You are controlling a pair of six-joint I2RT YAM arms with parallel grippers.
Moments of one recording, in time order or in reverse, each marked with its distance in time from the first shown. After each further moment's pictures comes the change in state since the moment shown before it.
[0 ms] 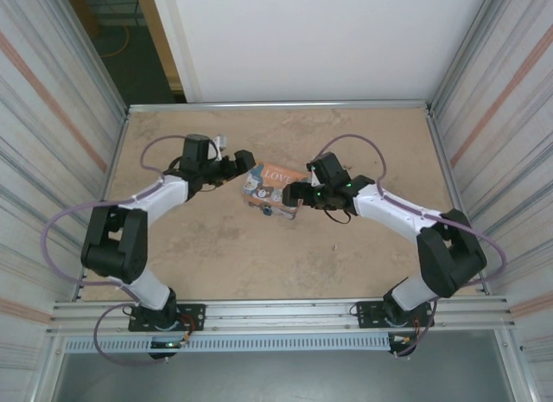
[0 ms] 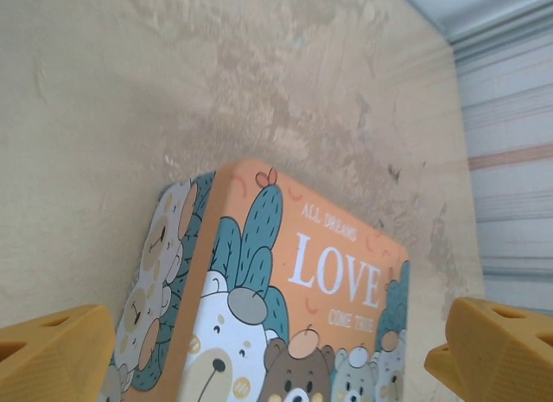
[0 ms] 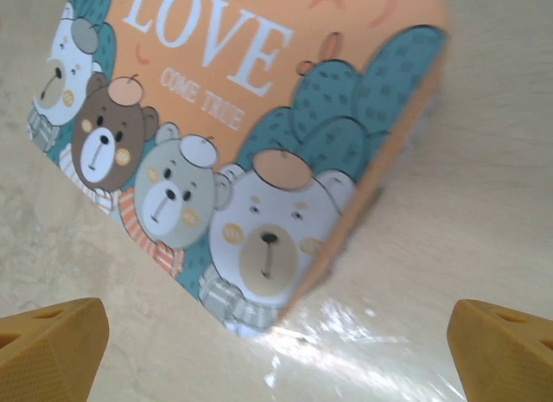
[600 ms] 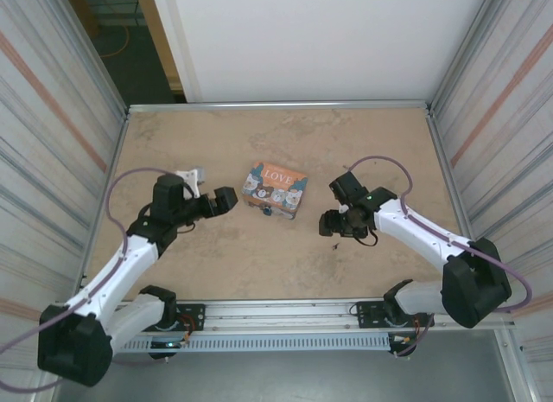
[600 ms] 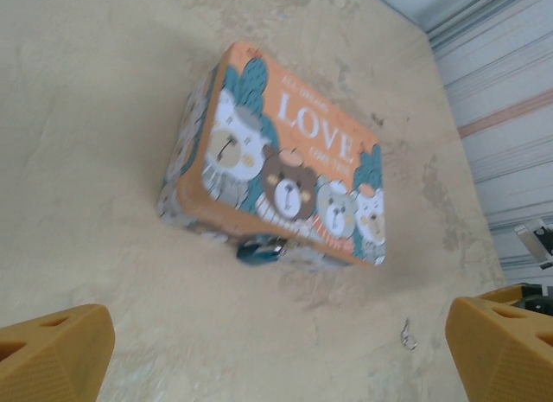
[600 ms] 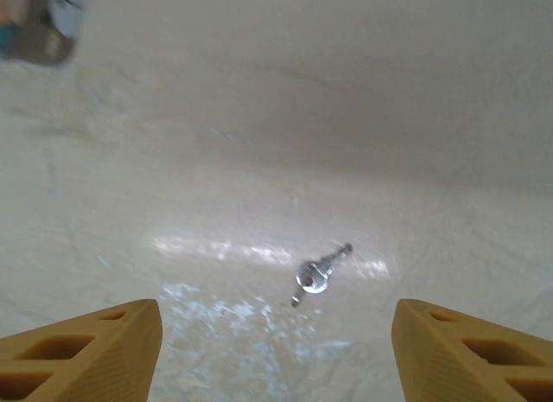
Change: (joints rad) left arm -0.023 -0.665 -0.410 -0.180 -0.102 0.066; right arm -0.036 -0.189 -0.143 -0.418 0.092 -0.013
